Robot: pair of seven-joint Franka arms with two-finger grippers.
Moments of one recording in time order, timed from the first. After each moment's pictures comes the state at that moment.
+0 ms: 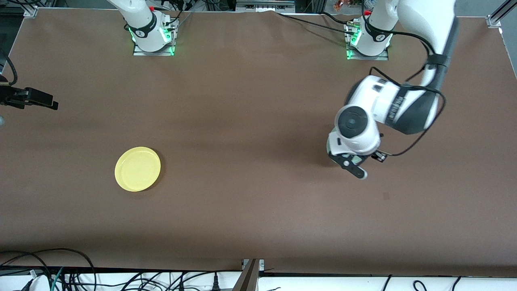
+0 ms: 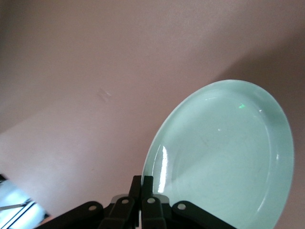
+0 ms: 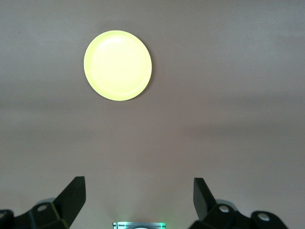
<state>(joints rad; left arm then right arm) -0.29 0.52 -0.21 -1.49 0.58 1.67 0.10 0.07 0.15 -0.20 -1.48 0.04 1.48 -0.10</state>
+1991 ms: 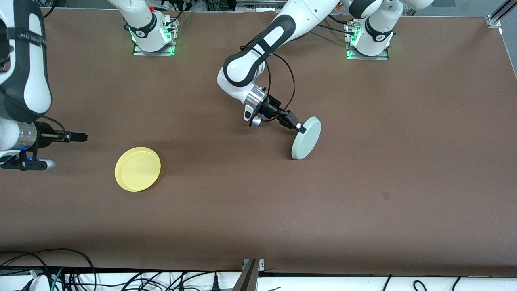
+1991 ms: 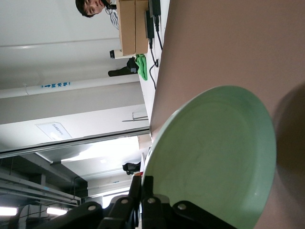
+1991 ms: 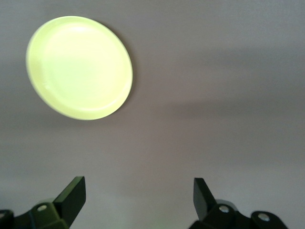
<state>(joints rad) -0.91 0.91 -0.17 -1.35 1.18 1.31 -0.71 0.04 0.45 -0.21 -1.49 0.04 1.64 -0.10</state>
